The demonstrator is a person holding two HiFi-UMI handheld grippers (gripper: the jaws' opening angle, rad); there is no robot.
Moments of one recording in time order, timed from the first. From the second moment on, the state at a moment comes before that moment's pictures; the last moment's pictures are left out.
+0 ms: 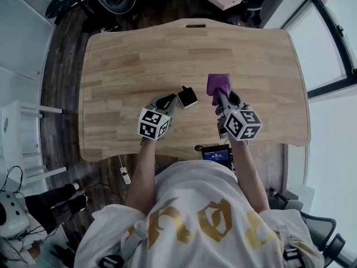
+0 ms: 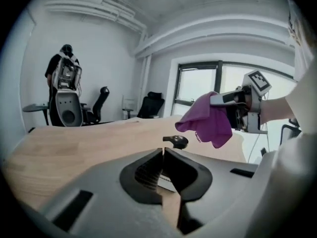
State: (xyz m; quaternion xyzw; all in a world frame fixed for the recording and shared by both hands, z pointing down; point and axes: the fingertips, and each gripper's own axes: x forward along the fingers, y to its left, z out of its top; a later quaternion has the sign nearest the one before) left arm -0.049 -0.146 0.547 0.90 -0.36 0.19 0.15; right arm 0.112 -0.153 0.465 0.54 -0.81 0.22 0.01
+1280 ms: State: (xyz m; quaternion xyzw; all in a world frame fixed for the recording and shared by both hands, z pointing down) left arm -0.034 -0.131 0.421 0.90 -0.41 0.08 0.12; right arm 0.086 -0.102 0.420 0.53 -0.84 0.13 0.04
